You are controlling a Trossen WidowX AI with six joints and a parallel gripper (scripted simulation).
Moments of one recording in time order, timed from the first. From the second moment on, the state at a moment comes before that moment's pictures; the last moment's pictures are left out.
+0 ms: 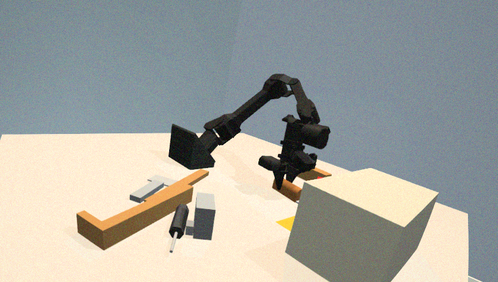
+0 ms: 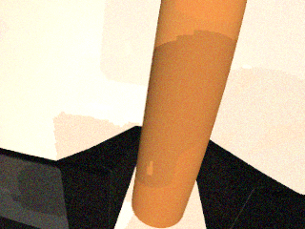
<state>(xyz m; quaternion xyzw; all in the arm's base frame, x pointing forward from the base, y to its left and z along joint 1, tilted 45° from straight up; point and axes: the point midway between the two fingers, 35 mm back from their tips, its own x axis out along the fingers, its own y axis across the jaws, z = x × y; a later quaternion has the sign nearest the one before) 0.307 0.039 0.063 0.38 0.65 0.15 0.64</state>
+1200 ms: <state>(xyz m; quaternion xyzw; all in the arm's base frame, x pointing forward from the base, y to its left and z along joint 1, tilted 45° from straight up) 0.265 0.053 0.070 0.38 0.65 0.15 0.64</state>
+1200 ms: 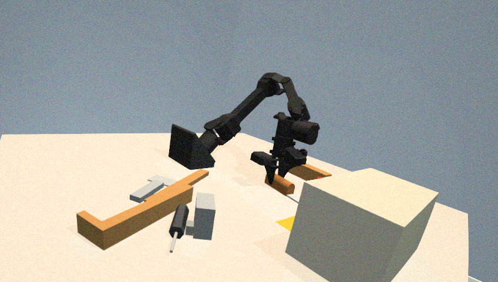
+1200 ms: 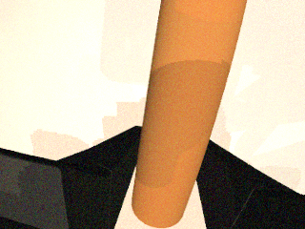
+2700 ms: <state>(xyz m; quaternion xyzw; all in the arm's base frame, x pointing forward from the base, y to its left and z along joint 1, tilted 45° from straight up) 0.248 0.064 0.081 0.38 0.65 0.15 0.64</state>
